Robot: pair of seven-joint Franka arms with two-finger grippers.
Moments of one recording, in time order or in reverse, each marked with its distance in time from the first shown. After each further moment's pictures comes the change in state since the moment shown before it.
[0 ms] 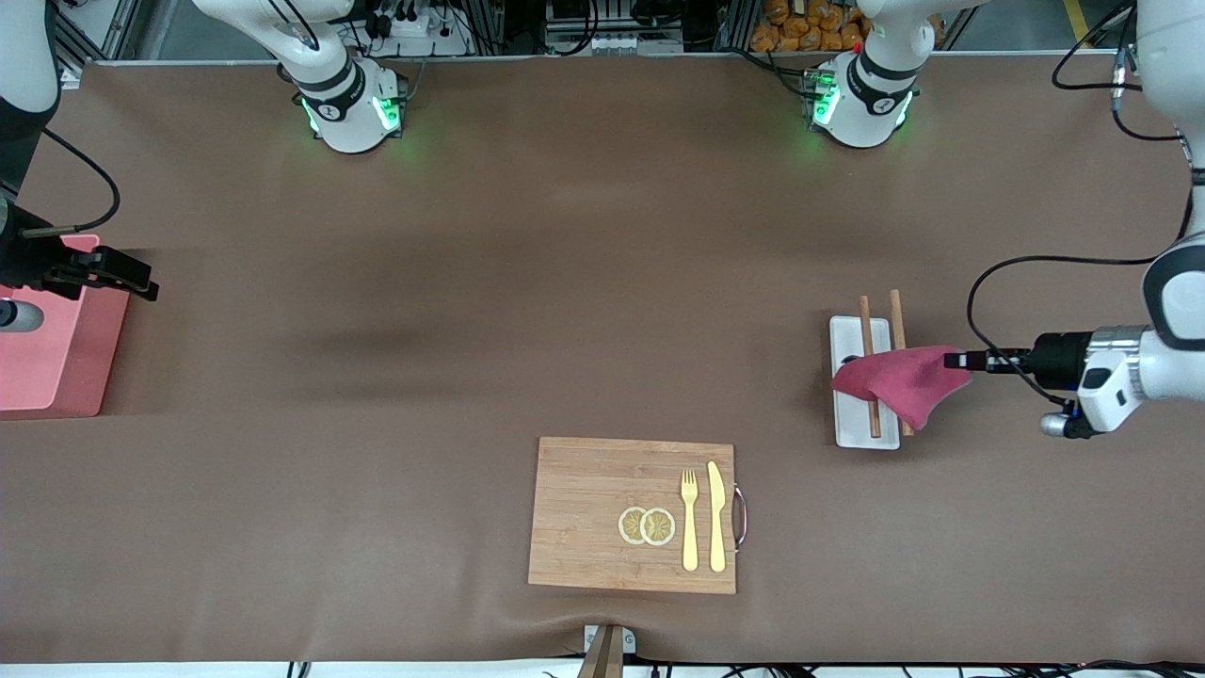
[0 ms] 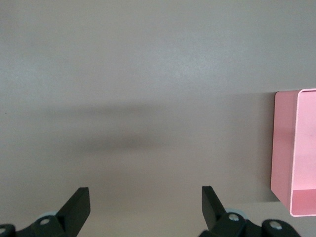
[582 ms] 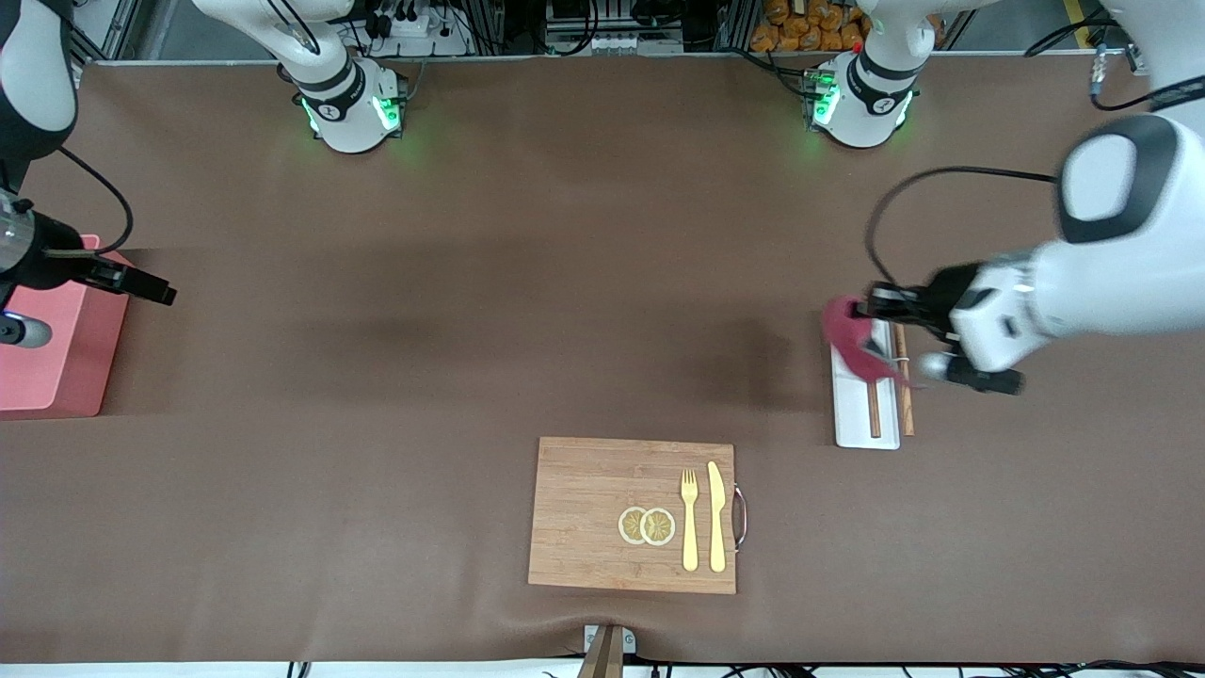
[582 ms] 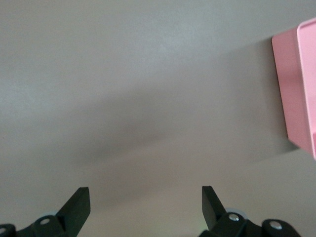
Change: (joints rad) left arm -0.103 -0.151 -0.342 0.061 0.055 -0.026 -0.399; right arm 0.029 0.025 0.011 0.008 0.003 -0.077 0.352
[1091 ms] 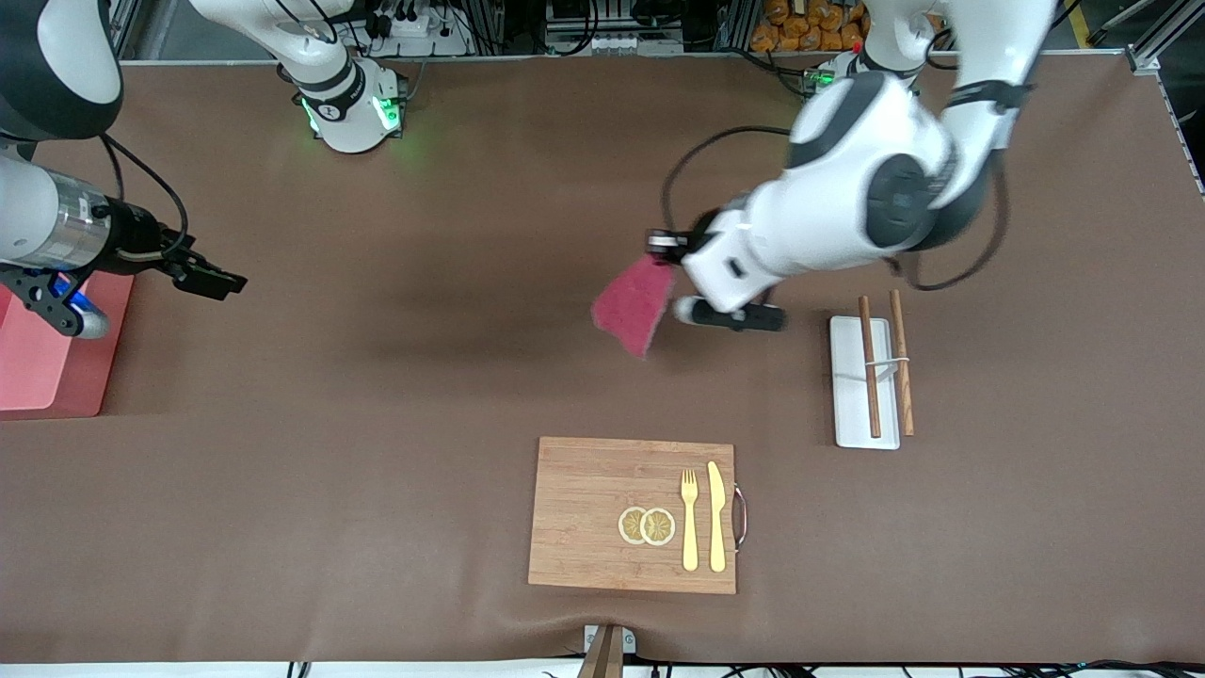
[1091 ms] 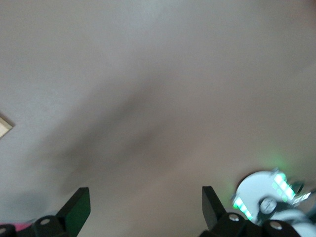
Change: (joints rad) left arm -0.351 0.107 -0.050 0.083 -0.007 0.219 -0.415; right arm 0.066 0.008 0.001 0.007 0.195 -0.125 0.482
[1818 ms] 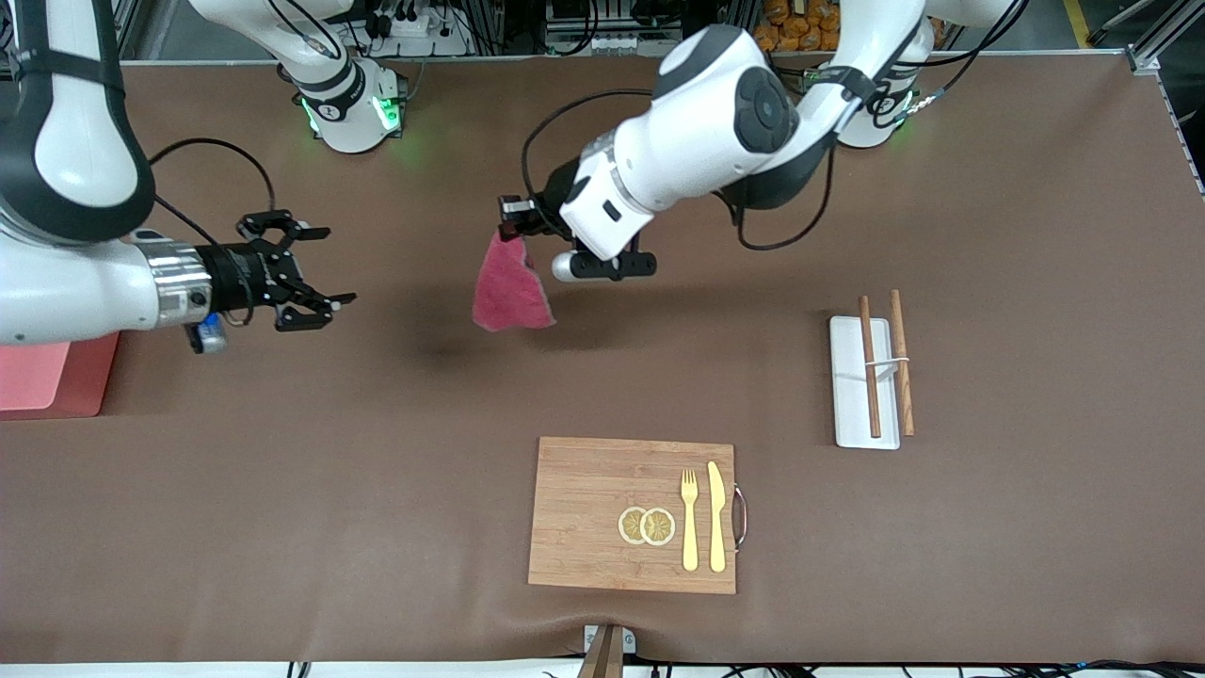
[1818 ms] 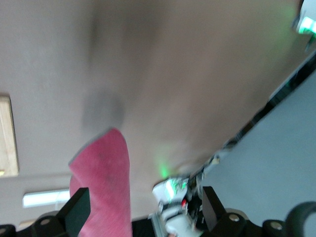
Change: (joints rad) left arm -0.204 0.038 -0.006 0.041 -0.151 0.461 -0.311; right arm 0.012 0.185 0.002 -0.023 0.524 -0.062 0.532
